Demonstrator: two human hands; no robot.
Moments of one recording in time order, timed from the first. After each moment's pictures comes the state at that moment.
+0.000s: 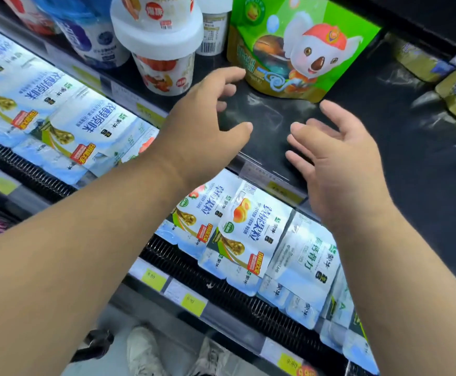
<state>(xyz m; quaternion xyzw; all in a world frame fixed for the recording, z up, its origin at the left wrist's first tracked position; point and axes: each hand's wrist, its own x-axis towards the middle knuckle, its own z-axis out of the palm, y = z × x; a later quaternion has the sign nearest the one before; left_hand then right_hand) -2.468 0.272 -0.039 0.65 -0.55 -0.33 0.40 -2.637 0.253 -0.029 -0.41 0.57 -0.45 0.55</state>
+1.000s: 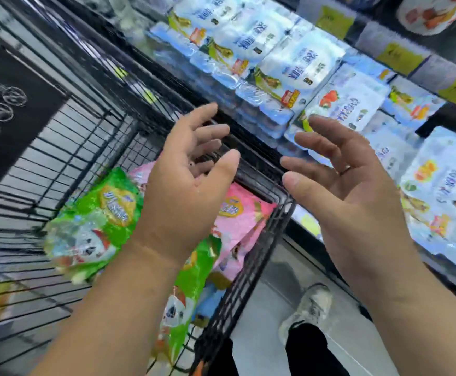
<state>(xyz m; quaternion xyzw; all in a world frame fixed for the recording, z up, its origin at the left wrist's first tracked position) -2.242 0.548 -0.039 0.70 -0.37 -0.32 0.52 -2.405 0.484 -0.030 -0.53 0.42 -0.34 0.66</state>
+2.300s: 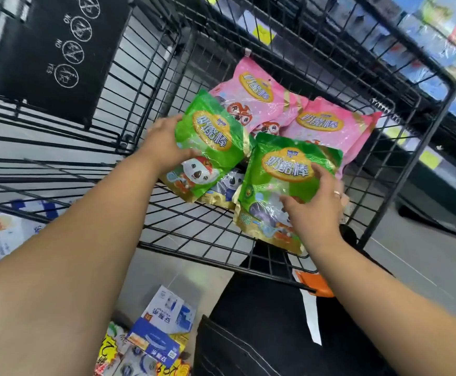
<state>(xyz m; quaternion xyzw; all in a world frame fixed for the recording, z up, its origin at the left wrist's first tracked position) -1.976 0.679 -0.146 0.83 -0.40 -0.40 -0.03 -2.269 0.682 -0.120 -0.53 0.73 -0.02 0.42</state>
